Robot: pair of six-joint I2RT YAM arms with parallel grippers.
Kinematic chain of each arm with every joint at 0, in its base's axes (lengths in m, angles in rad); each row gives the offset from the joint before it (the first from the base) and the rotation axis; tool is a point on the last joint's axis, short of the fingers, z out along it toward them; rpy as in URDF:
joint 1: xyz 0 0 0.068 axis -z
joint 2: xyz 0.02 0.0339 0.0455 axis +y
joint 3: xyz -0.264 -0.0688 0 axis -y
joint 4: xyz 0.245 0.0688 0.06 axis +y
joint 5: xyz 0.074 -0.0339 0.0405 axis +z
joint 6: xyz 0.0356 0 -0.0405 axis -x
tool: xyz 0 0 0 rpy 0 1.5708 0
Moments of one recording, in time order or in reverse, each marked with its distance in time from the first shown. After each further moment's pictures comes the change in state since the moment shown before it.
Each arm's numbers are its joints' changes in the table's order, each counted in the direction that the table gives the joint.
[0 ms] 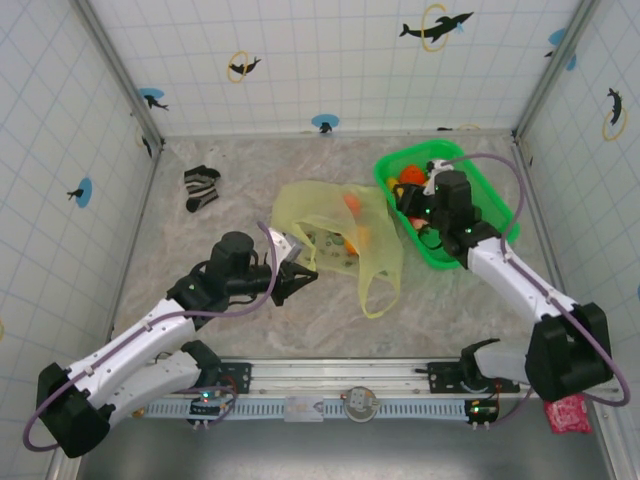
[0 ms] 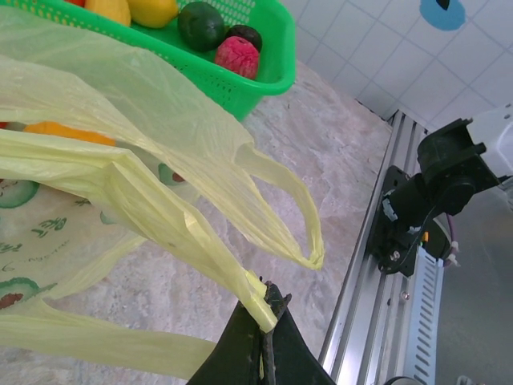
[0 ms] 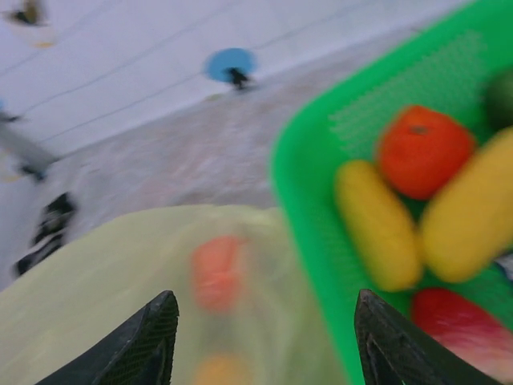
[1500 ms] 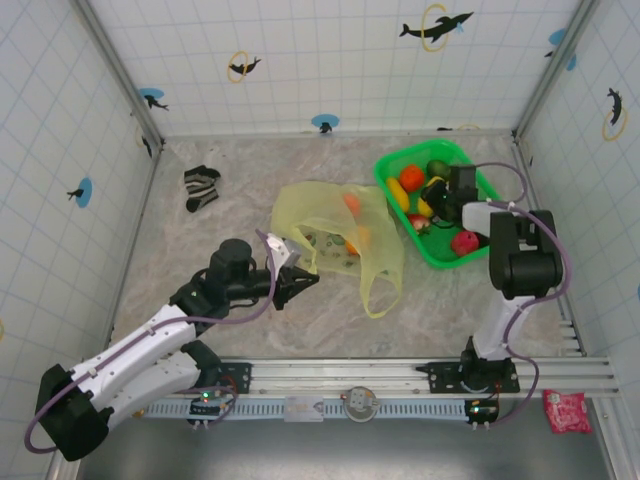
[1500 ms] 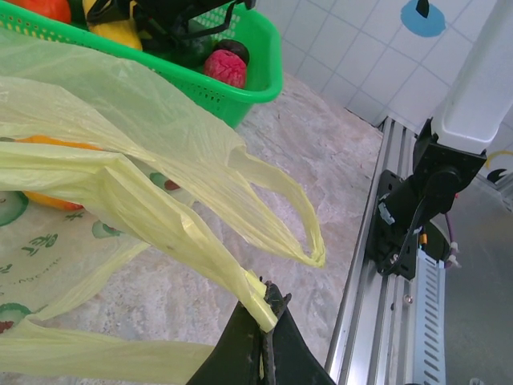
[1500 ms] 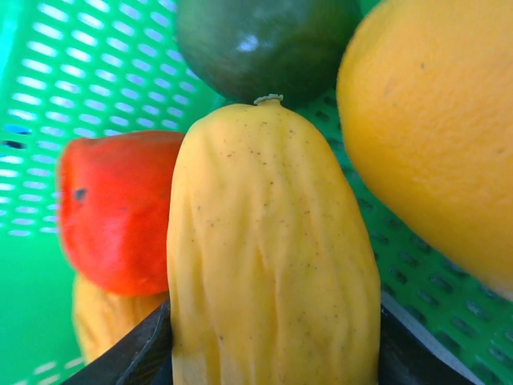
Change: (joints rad) left arm 0.000 -0.026 -0.095 -0.131 -0.025 -0.005; right arm 0.264 0.555 0.152 -0.173 0.104 -0.262
